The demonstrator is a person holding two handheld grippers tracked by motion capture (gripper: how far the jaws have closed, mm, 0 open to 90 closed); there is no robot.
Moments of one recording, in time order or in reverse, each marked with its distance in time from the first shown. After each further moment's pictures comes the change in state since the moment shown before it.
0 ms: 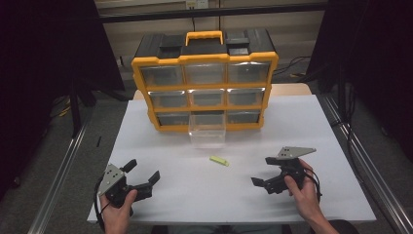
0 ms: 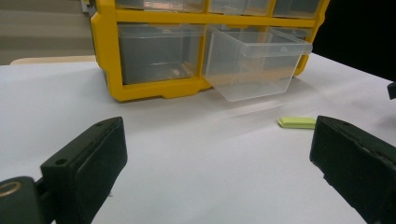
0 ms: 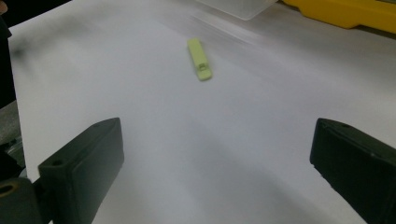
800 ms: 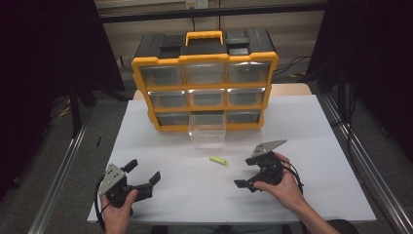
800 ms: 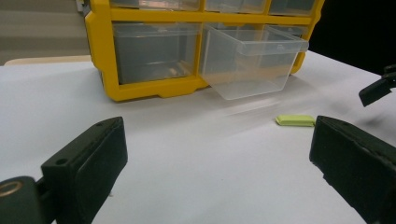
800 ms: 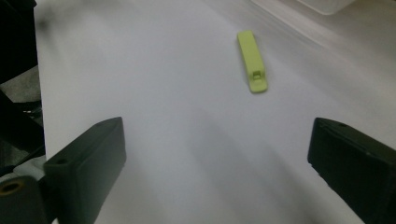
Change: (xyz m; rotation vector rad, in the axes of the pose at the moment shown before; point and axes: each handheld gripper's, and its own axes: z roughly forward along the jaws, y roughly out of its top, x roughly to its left) left arm 0.000 0.000 0.001 0.005 -0.012 0.009; right arm 0.015 0.029 0.043 0.145 0.131 -0.072
